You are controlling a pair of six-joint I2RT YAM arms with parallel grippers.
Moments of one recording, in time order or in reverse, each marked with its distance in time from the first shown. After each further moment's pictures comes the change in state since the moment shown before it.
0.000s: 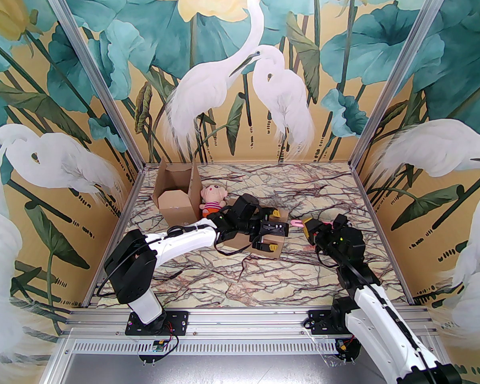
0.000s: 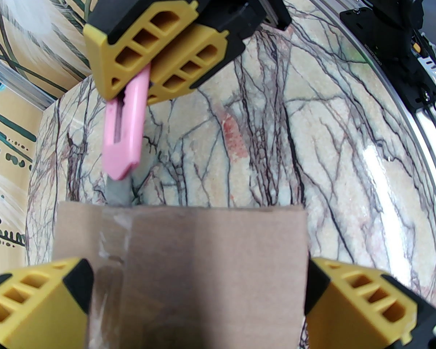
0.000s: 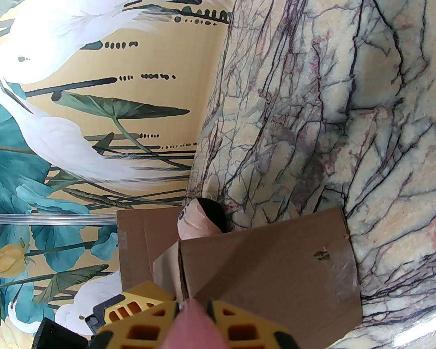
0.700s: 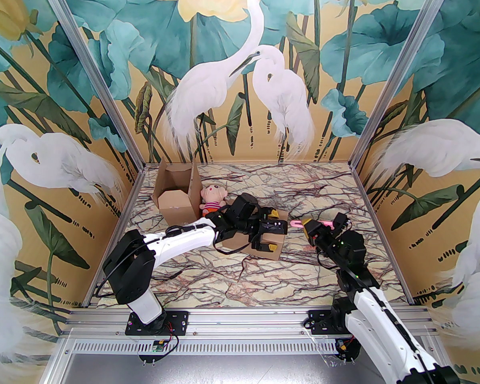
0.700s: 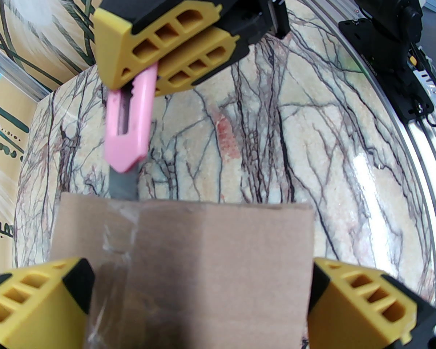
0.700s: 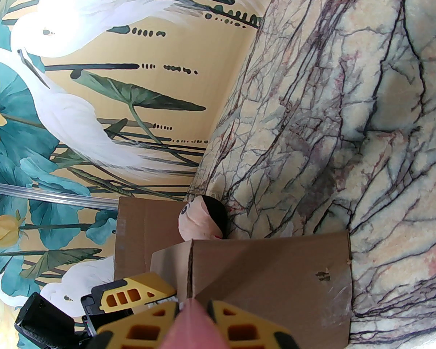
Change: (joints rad) left arm 0.011 -0.006 0.003 -0.023 0.020 -0.057; right arm 0.000 -0.029 -0.060 0.092 -0.022 -0.079
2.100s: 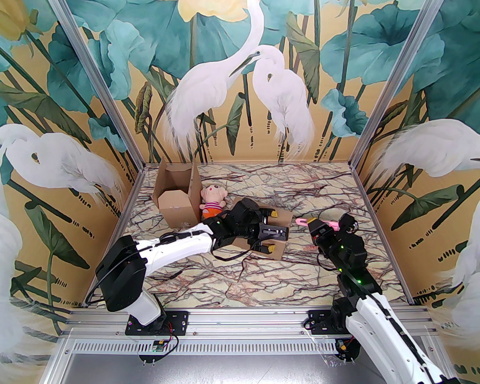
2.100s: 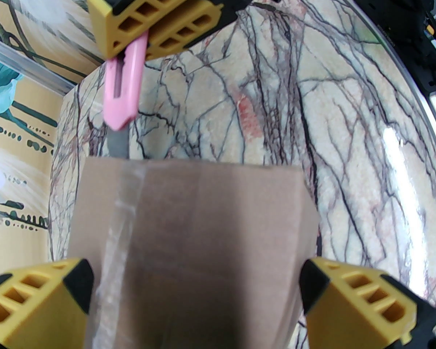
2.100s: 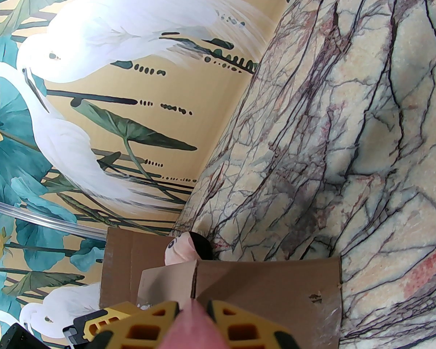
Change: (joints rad) left arm -0.060 -0.057 -0.037 0.004 -0.159 0.076; right arm 0.060 -0.078 0.014 -0.064 0.210 -0.077
